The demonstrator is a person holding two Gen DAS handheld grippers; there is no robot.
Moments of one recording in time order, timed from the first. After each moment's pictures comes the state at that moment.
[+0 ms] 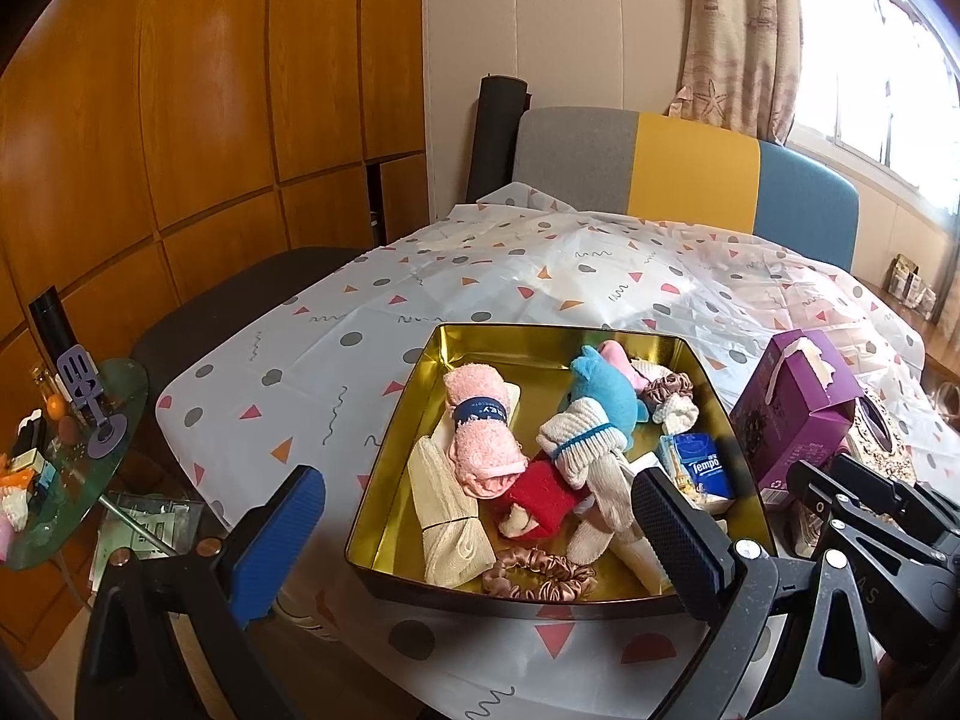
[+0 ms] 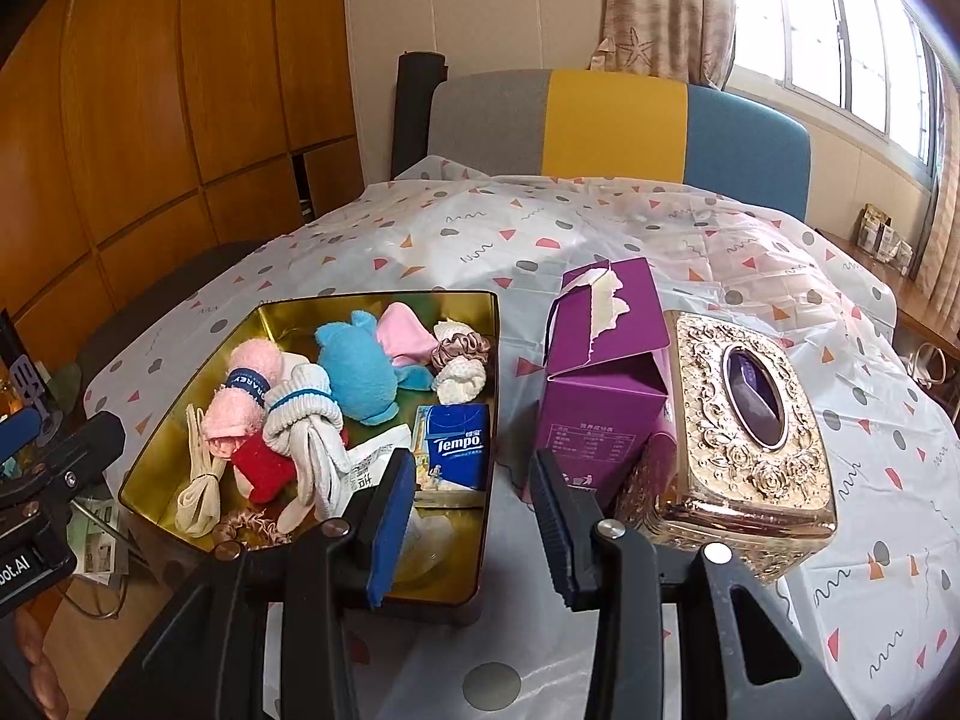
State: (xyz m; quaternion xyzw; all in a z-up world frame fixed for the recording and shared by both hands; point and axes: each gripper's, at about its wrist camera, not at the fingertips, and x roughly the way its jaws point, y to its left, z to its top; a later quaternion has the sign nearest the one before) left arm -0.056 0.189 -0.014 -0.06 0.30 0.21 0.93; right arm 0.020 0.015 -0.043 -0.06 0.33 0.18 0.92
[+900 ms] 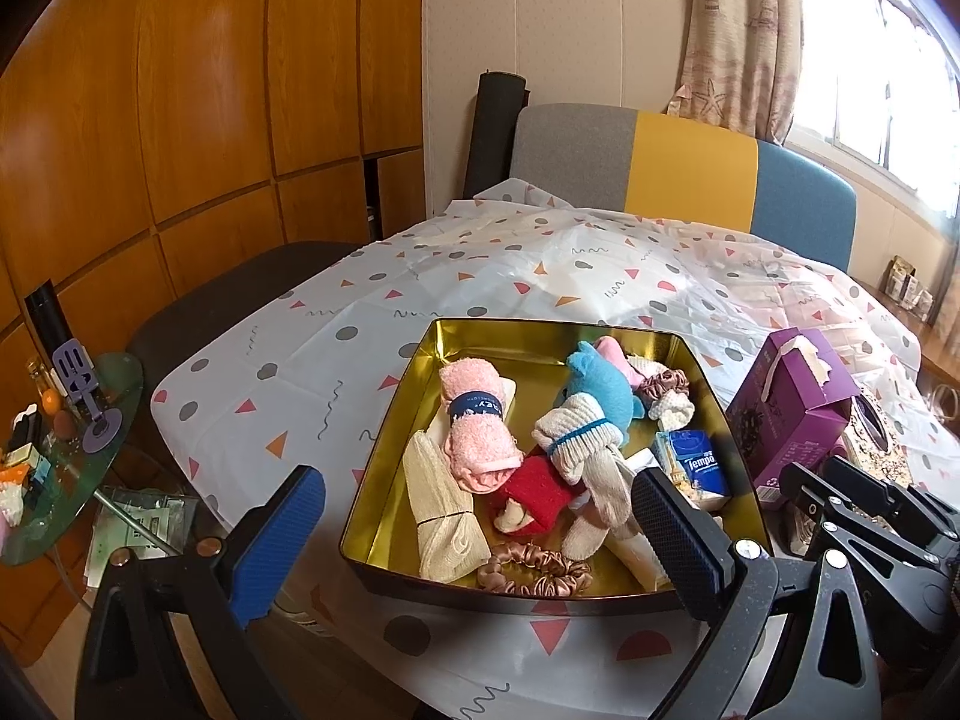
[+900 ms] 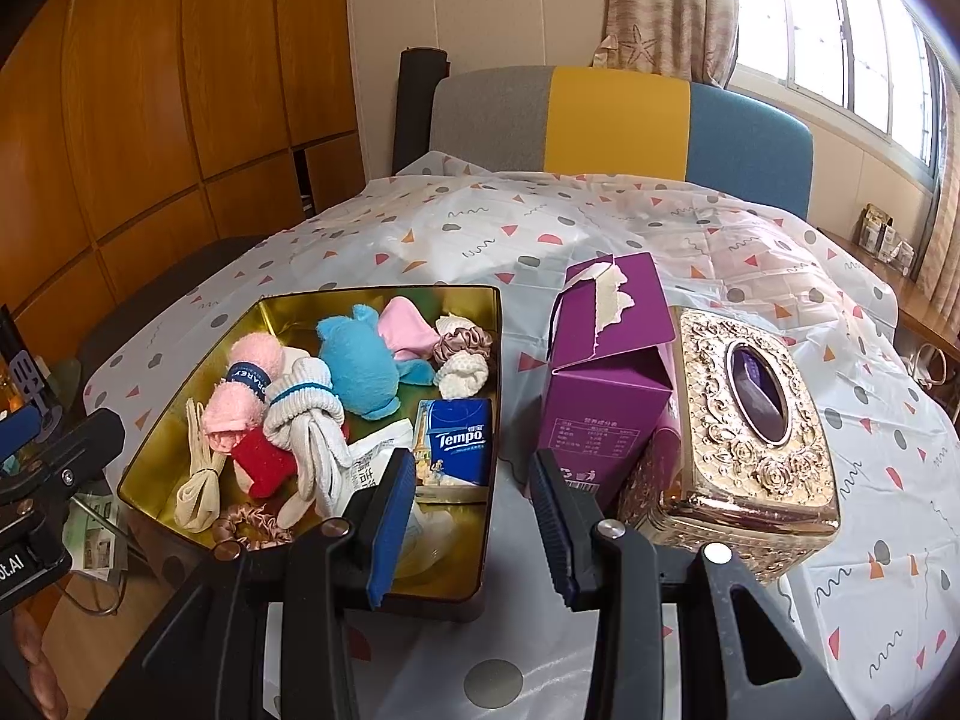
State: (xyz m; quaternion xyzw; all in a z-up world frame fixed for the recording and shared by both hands) left arm -0.057 0.187 -0.014 -0.07 0.30 0.20 0.93; right arm 0.020 0.016 -0.045 -0.06 0.34 0.18 0.92
